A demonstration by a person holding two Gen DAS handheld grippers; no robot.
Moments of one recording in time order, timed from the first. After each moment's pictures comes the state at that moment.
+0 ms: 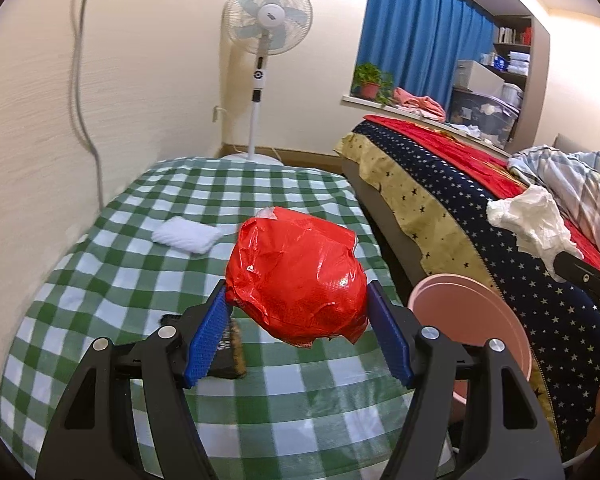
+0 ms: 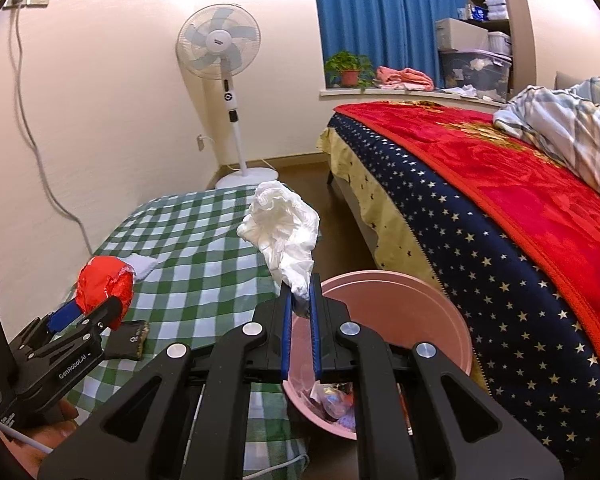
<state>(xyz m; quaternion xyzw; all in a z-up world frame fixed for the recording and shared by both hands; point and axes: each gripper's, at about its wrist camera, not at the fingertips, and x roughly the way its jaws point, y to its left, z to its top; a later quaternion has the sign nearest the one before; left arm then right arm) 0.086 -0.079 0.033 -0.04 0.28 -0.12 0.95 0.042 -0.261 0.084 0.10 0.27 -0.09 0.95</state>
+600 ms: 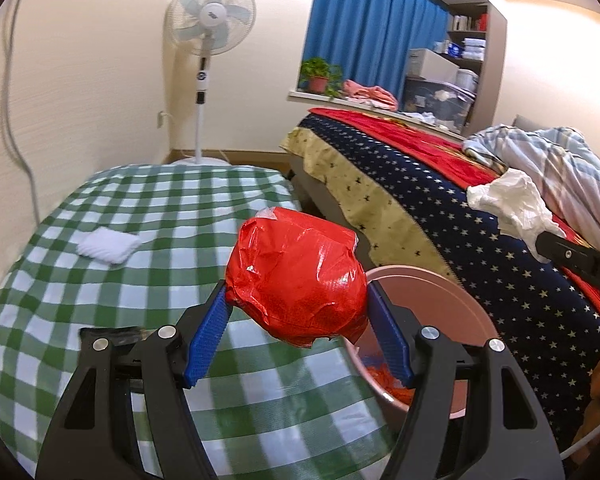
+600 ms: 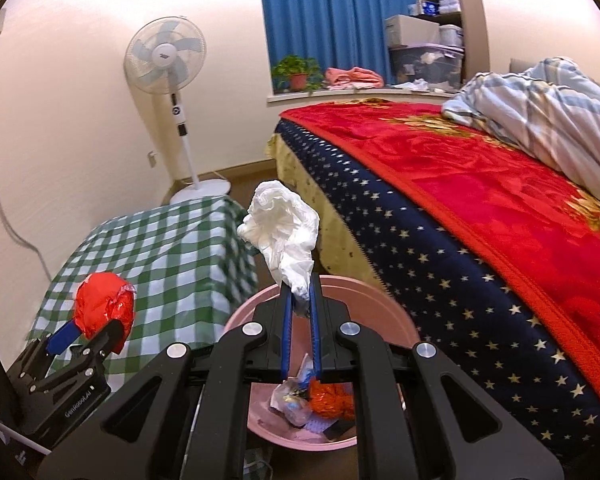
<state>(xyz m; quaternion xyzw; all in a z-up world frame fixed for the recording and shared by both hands) 0.090 -0.143 0.024 -0.02 0.27 -0.21 0.94 0.033 -0.311 0.078 0.12 0.26 -0.18 0.94</state>
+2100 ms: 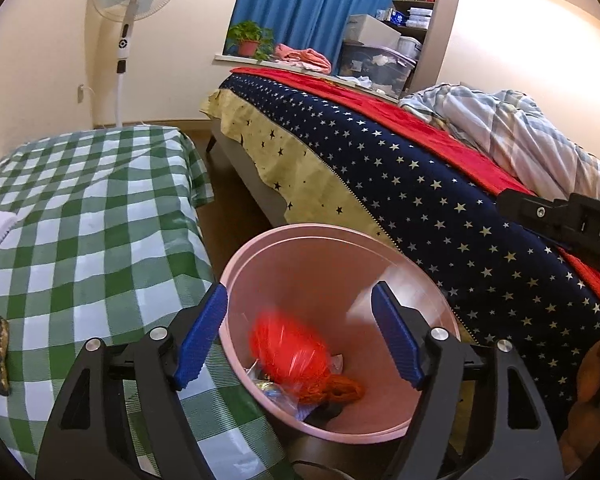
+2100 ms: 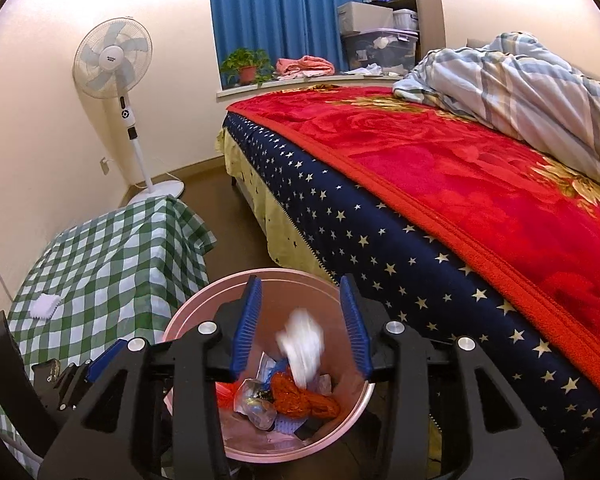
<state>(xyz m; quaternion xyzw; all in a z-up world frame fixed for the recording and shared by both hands) 0.103 -0.230 -0.025 -0.02 0.31 -0.33 0.89 0.033 -0.349 0.050 0.14 0.27 -0.25 0.92</state>
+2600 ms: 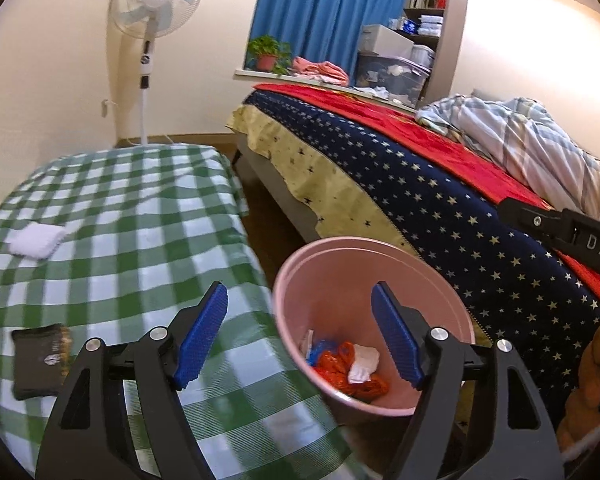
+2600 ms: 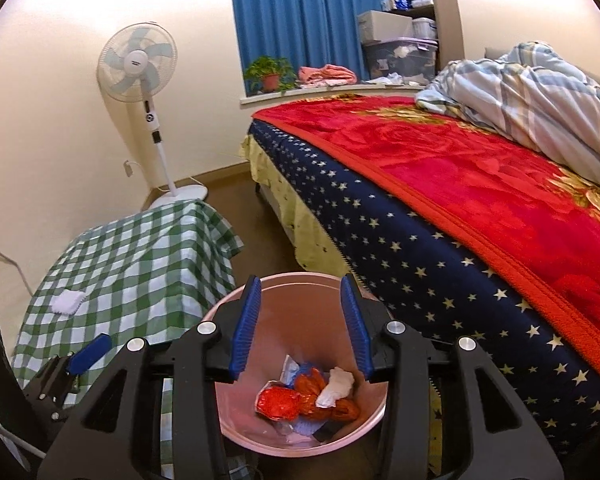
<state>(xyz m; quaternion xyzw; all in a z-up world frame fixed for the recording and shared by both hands) 0.093 -0.182 0.001 -0.01 0.30 -0.29 0.91 0.029 -0.323 0.062 0.14 0.25 -0.21 0.93</state>
